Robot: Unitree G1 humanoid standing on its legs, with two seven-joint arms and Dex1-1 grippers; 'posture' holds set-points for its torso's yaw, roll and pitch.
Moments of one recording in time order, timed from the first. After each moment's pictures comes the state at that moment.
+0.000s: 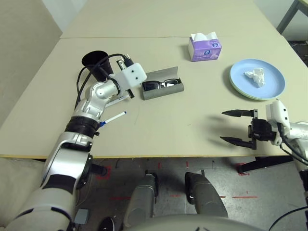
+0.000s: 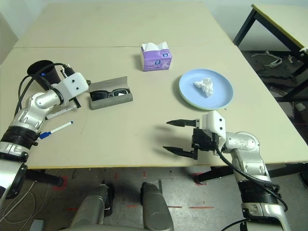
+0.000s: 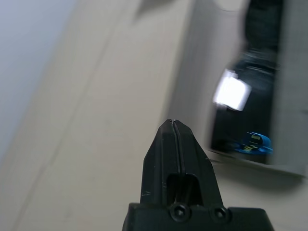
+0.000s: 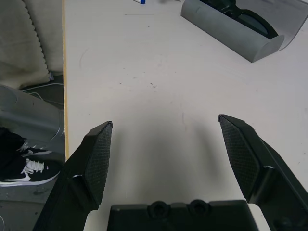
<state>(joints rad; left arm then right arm) -0.73 0.58 -0.20 0.59 0.28 -0.28 -0.59 -0.23 -0.71 -0.09 0.20 0.38 -0.18 1.40</state>
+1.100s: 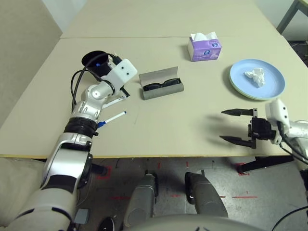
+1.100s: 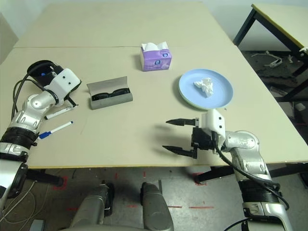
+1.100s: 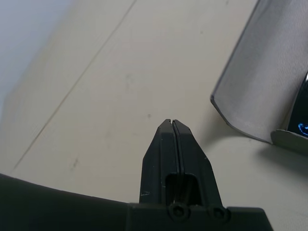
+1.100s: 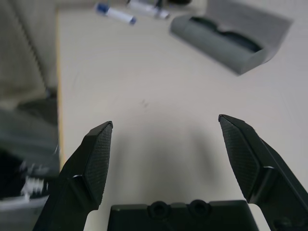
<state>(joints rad) -0.81 0.54 -0.14 0.75 0.27 -0.17 -0.44 -0.23 -0.71 -0.10 0.14 0.47 -0.07 1.33</state>
